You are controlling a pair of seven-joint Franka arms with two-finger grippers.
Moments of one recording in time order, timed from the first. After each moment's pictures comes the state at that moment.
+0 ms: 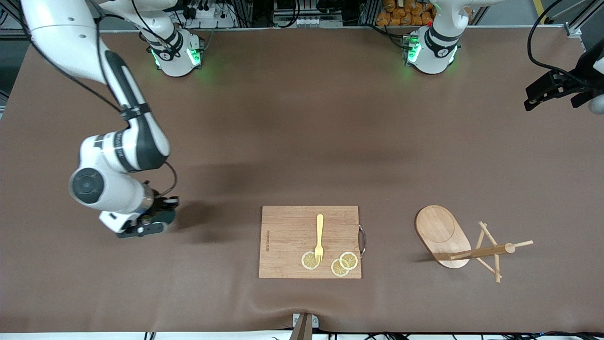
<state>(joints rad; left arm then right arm) 0.00 -0.02 -0.06 -1.46 0.03 1.43 -0.11 0.12 0.55 0.10 -1.62 -0.01 2.08 0.09</state>
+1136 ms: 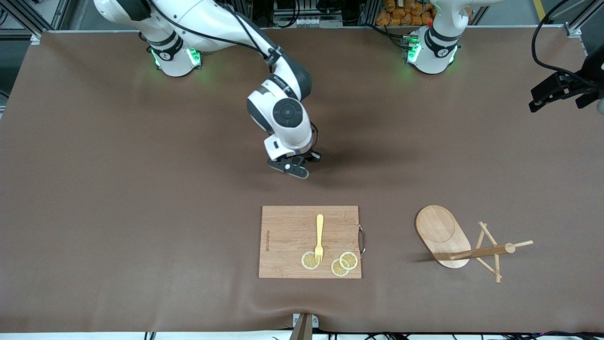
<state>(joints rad) 0.01 -0.01 -0.06 -1.46 0.03 1.46 -0.11 0.74 0.71 0.10 -1.50 0.06 2.28 1.23</state>
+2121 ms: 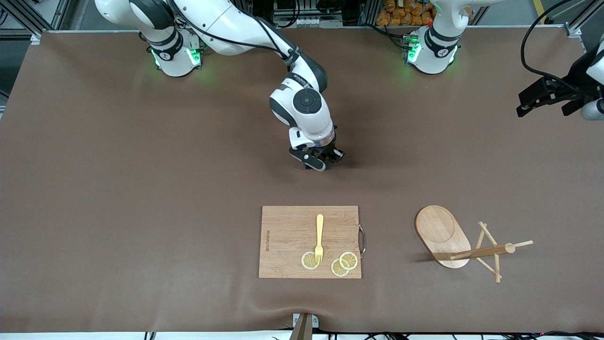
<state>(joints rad) 0.00 0.00 -0.07 -1.47 -0.01 1.47 -0.10 0.82 0.79 0.10 -1.45 0.06 2.42 1.45</state>
